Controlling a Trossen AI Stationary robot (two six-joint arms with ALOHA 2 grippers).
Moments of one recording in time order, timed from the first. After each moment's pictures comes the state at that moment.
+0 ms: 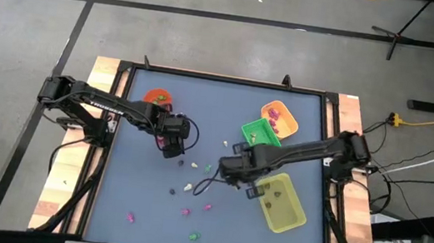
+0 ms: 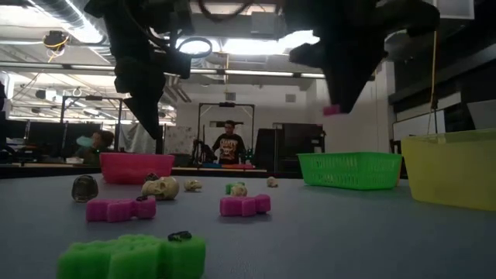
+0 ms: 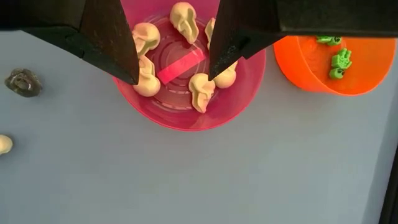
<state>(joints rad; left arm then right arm) 0.03 1.45 0.94 -0.77 -0.32 -0.28 0.23 1.88 1.58 -1.18 0.09 -0.21</state>
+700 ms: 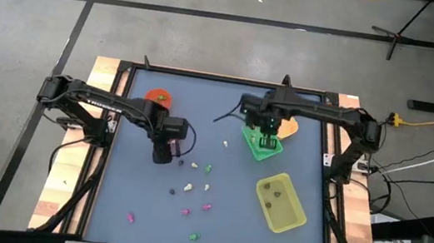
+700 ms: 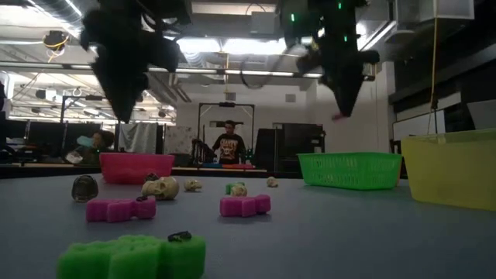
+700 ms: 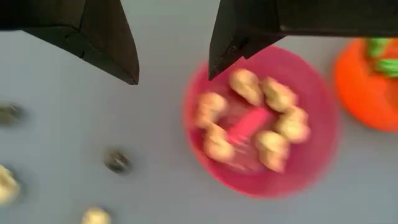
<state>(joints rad) 0.01 1.44 1.04 -1.02 -0.03 -0.29 -0.23 1.75 1.54 -1.37 0.13 -0.21</state>
